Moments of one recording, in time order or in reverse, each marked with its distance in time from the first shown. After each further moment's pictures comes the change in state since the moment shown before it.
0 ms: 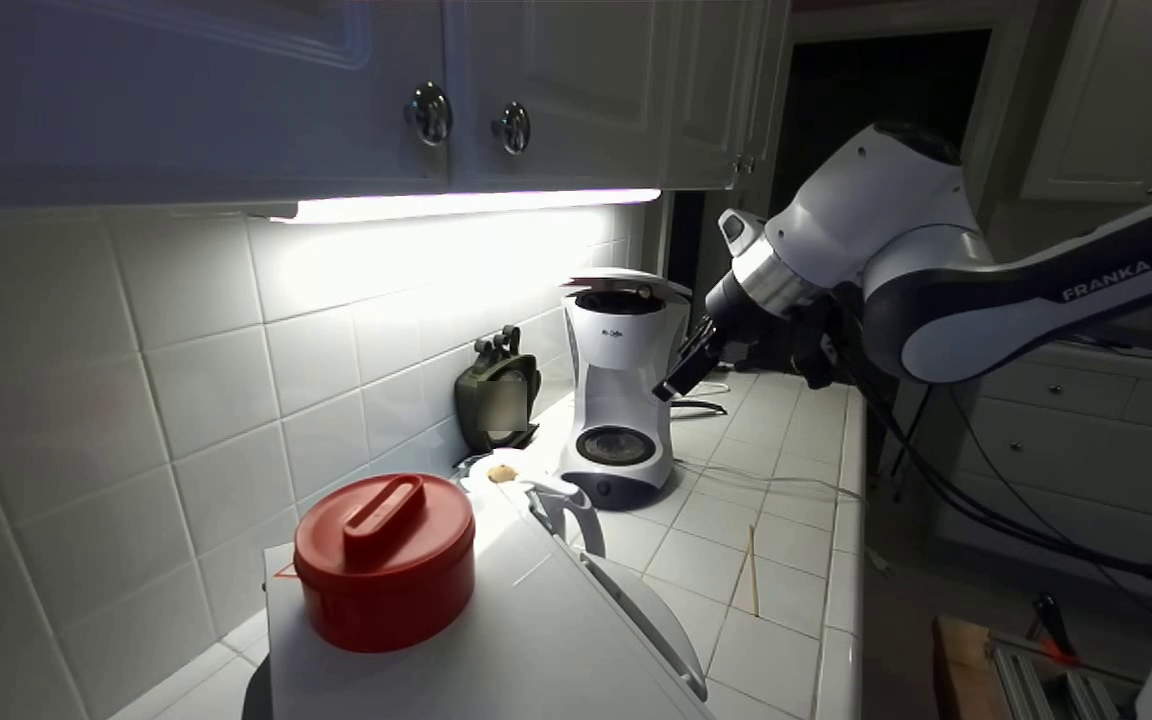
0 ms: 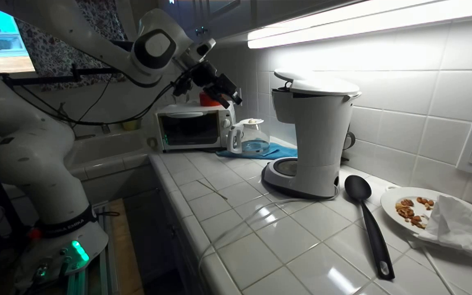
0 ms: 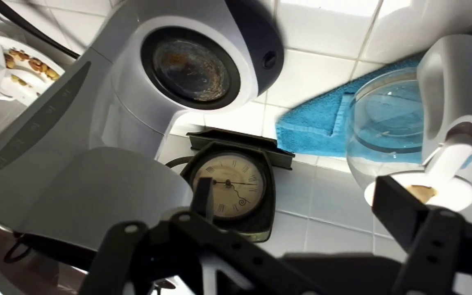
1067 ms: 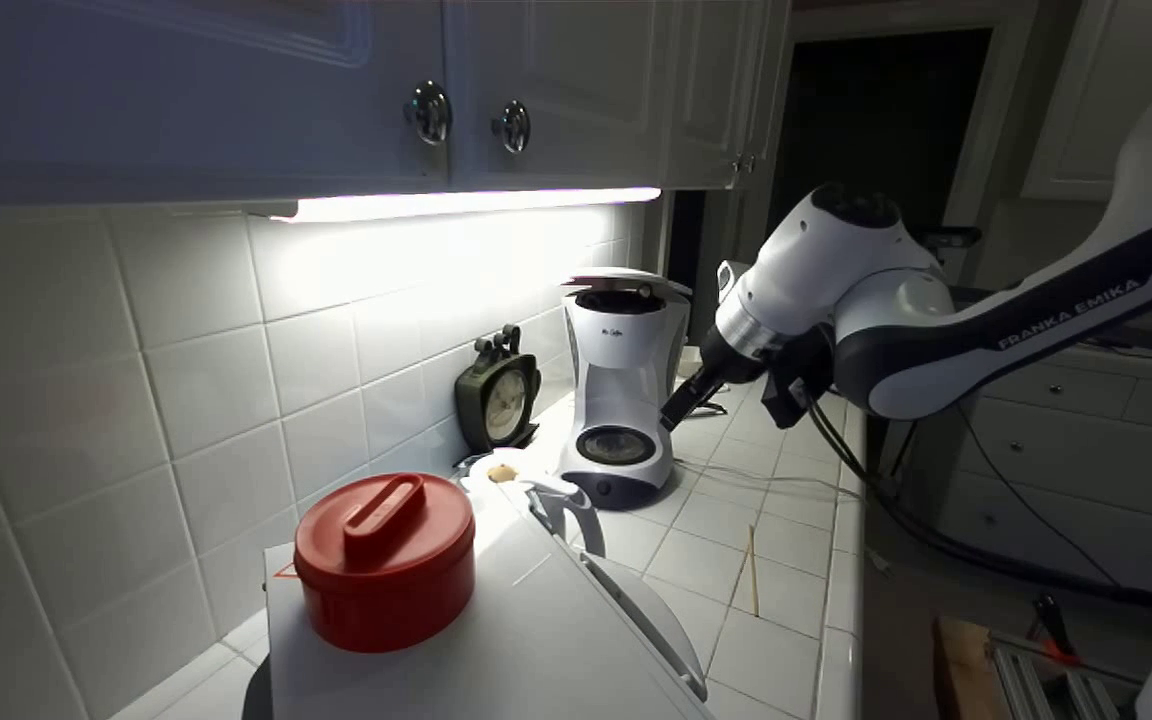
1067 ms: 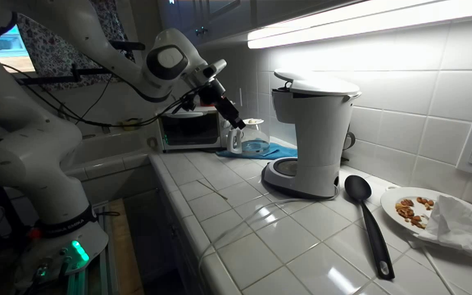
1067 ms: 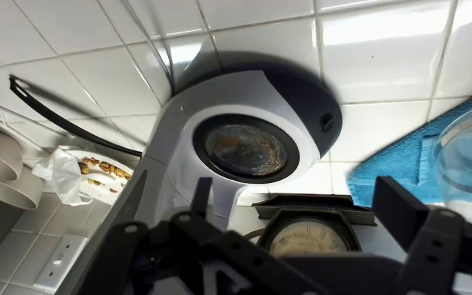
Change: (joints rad) arm -0.229 0.110 0.159 0.002 -0.147 -0.029 0.379
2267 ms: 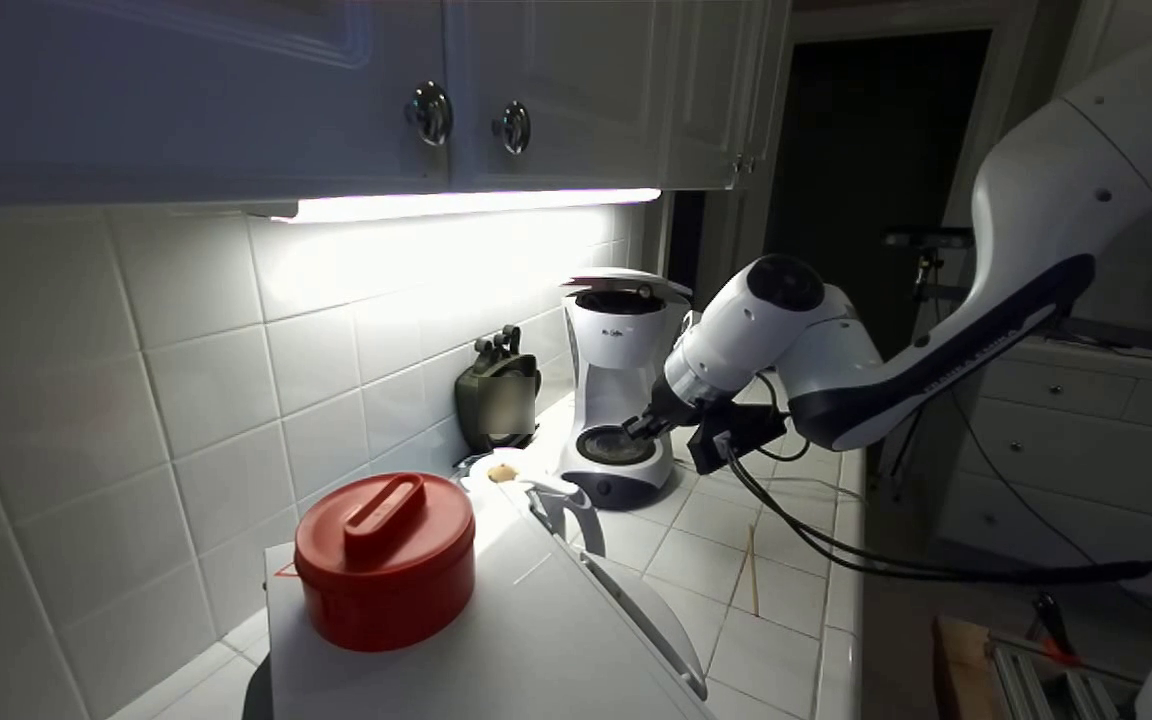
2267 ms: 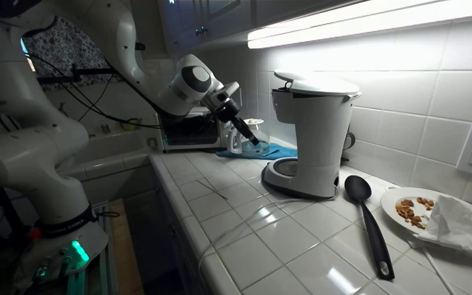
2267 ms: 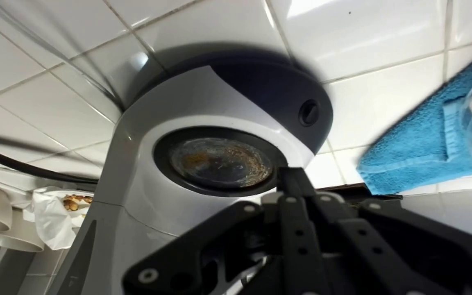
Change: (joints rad) arm -0.249 0.274 0.232 0.141 -0.456 0.111 0.642
